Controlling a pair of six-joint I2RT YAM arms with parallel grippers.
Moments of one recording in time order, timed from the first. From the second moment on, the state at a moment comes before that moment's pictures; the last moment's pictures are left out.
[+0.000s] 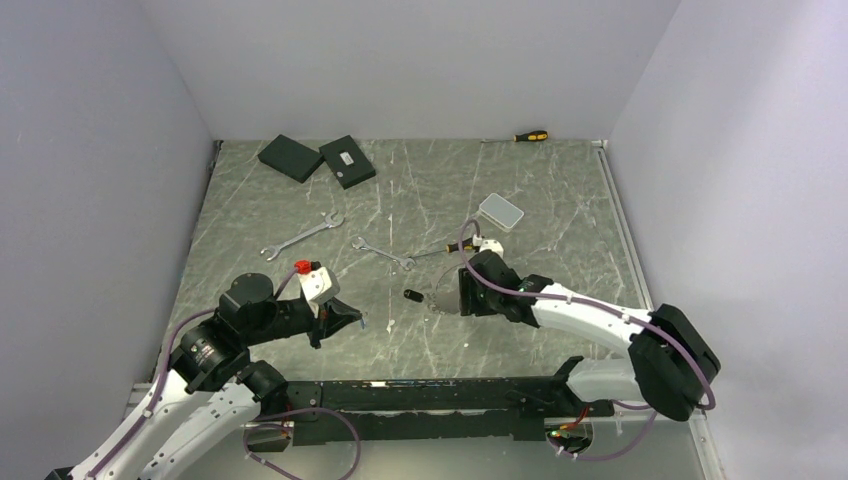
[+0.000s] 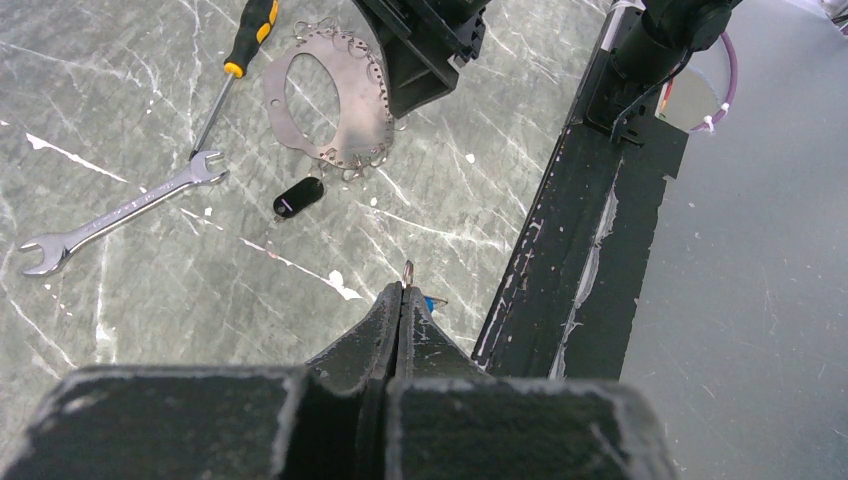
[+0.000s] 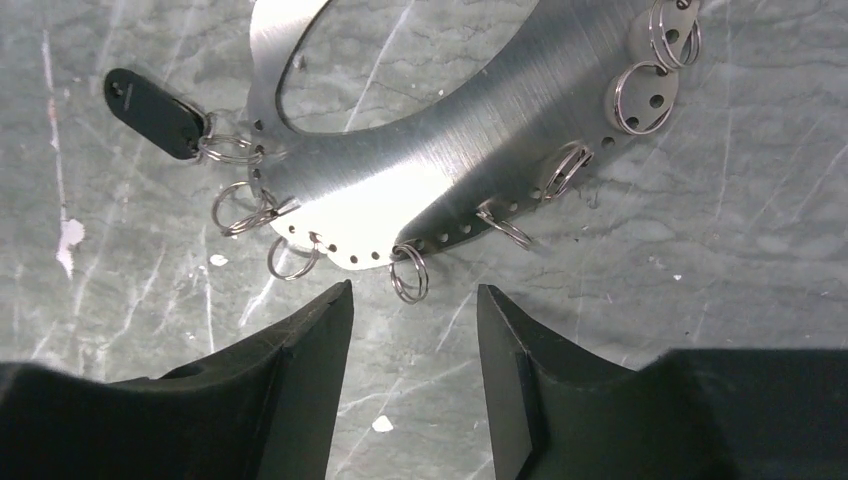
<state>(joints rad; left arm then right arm) -0.68 0.43 0.66 -0.56 0.47 0.01 0.77 1.26 0.60 -0.29 0.17 0.60</state>
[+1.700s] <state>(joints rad) -0.68 0.45 0.66 -0.55 0.48 0.01 0.63 0.94 0.62 -0.21 -0.17 0.24</state>
